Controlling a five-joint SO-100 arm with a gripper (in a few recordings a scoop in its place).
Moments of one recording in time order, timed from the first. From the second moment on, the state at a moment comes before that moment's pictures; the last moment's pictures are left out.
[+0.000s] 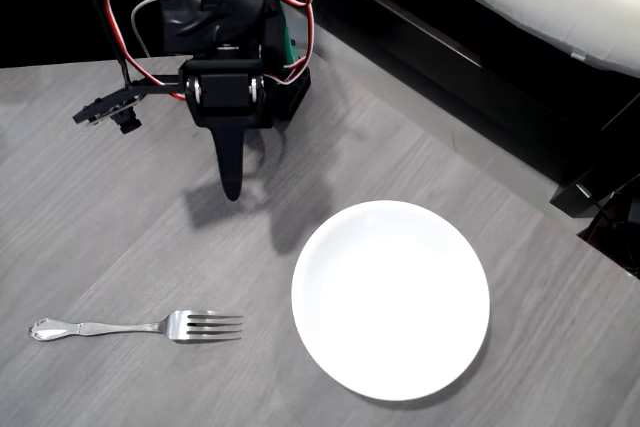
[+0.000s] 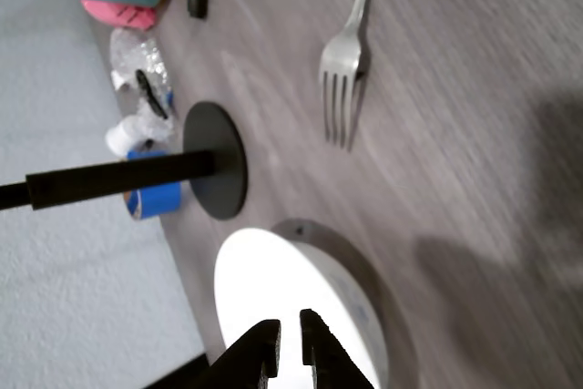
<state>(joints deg) 0.2 187.8 150.0 76.9 -5.5</state>
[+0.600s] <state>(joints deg) 1.8 187.8 150.0 77.6 -5.5</state>
